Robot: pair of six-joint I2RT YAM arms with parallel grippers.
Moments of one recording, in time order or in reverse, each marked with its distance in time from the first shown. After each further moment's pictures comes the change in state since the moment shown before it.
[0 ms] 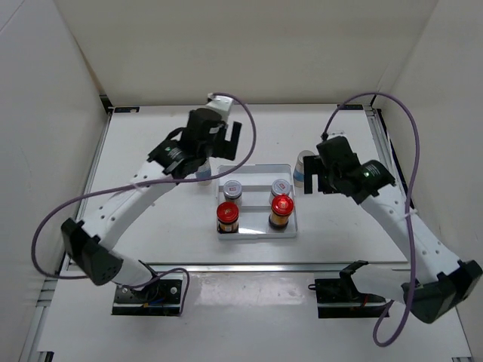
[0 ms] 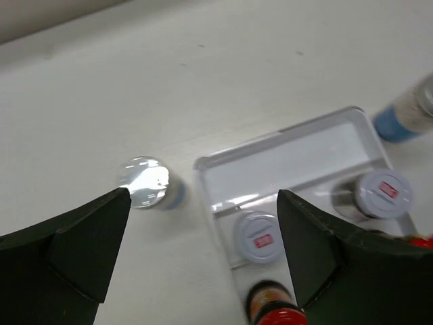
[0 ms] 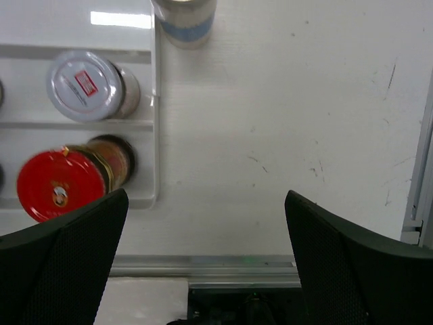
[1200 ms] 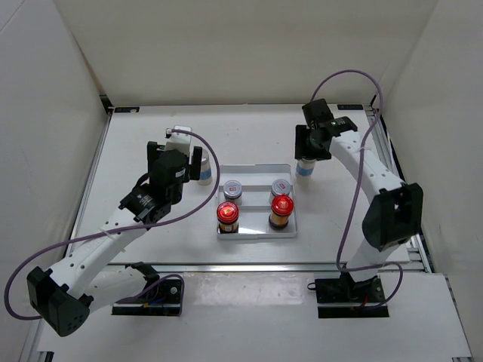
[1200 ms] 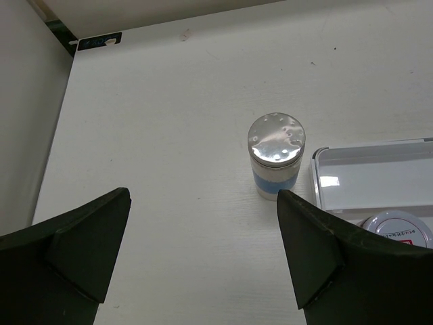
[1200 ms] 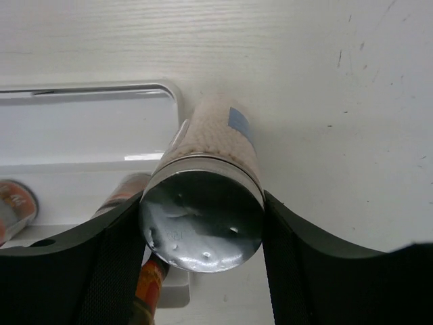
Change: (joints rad) left arm 0.066 -0.483 -0.591 0.314 -0.357 0.124; right arm -0.194 0.612 0.351 0.165 -0.167 -0.031
